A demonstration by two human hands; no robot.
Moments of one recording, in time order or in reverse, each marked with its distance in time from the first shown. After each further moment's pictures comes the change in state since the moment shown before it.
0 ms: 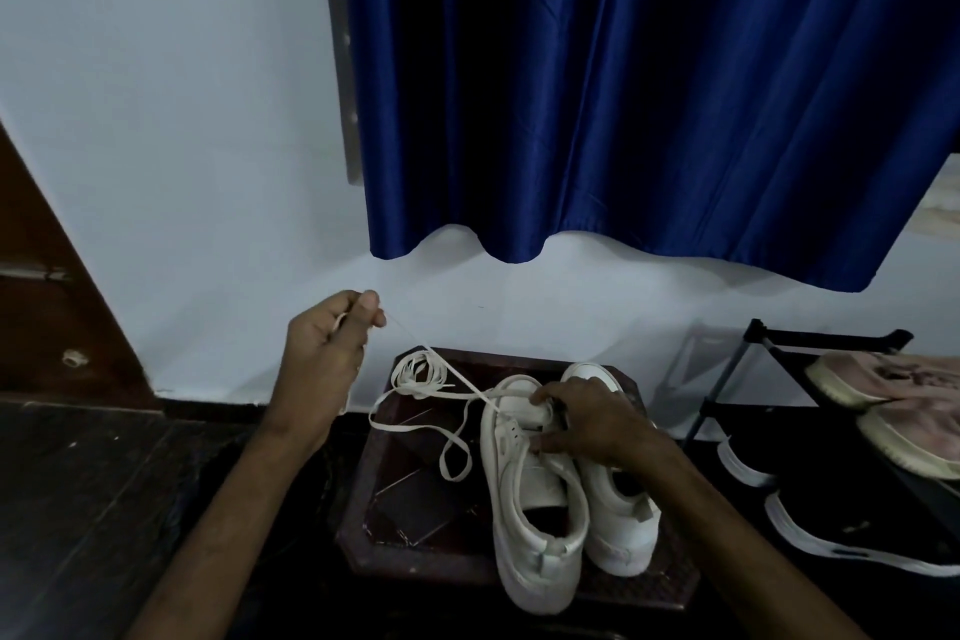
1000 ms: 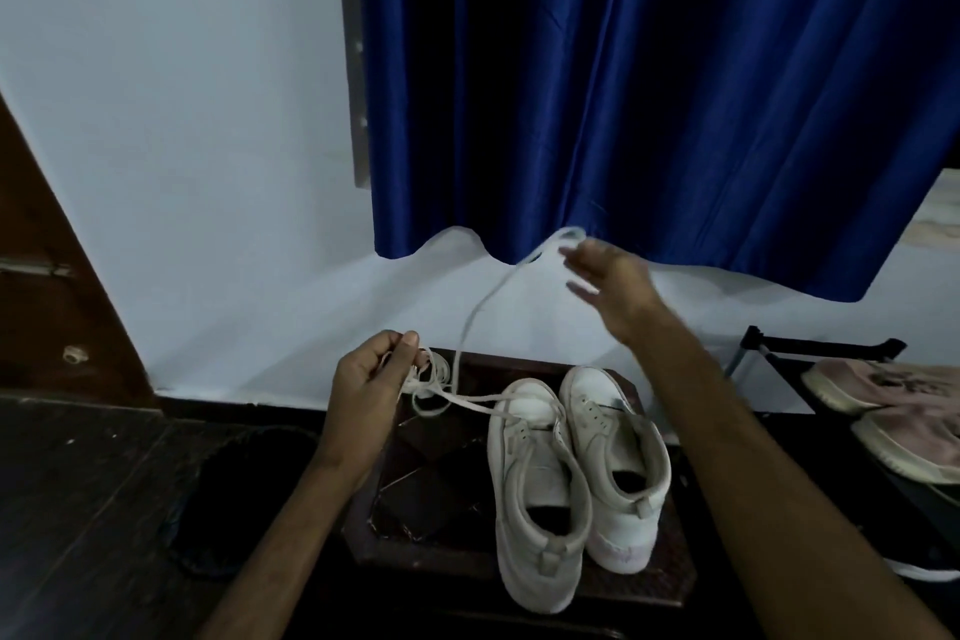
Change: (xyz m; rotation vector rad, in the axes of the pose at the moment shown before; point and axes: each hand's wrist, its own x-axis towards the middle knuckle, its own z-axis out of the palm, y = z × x) left_hand -0.027 -0.023 0.020 -0.018 -0.032 -0.037; right_hand 0.049 -0.028 -0.105 1.464 0.433 0.067
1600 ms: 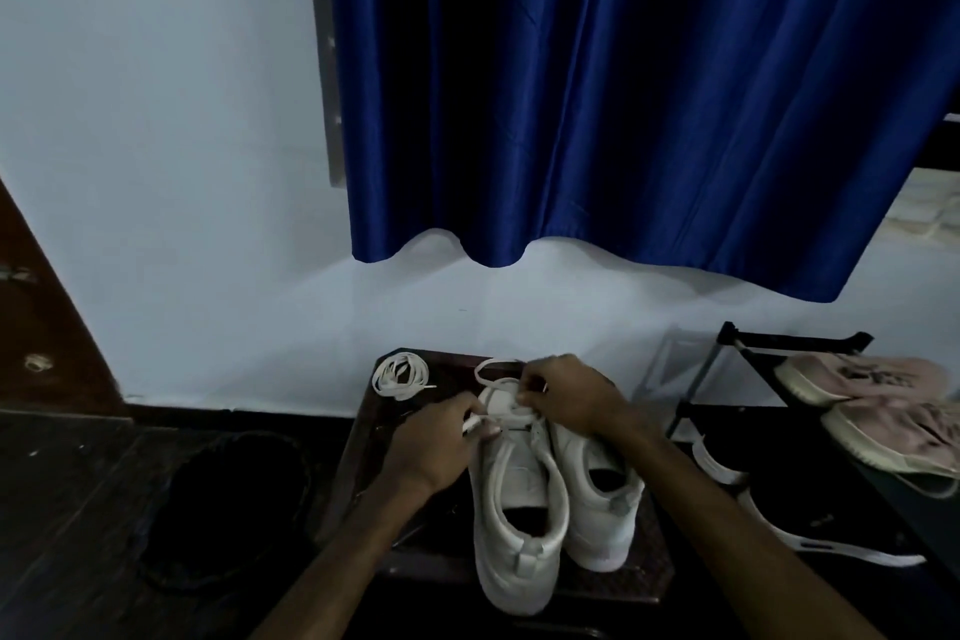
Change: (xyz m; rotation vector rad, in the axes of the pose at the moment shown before) left_hand -0.008 -0.060 0.061 0.845 -0.451 -0.057; right_hand -0.041 0.080 -0.029 -1.433 -0.371 -0.217
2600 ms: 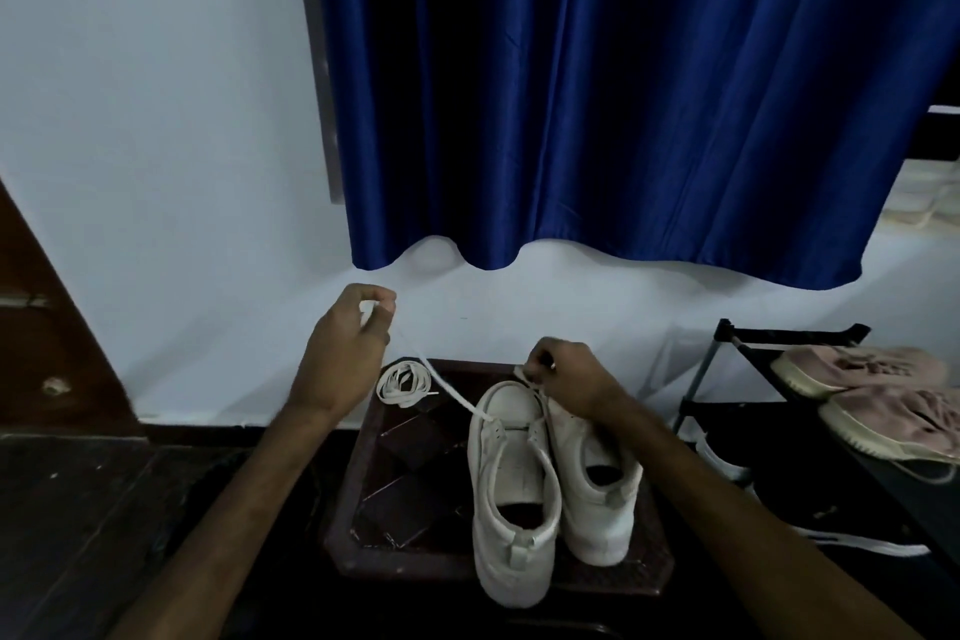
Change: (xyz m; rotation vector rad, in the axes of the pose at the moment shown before) left_hand 0.000 0.010 -0.115 -0.431 0.456 0.051; right_hand 0.002 0.003 -0.005 0.205 0.171 0.077
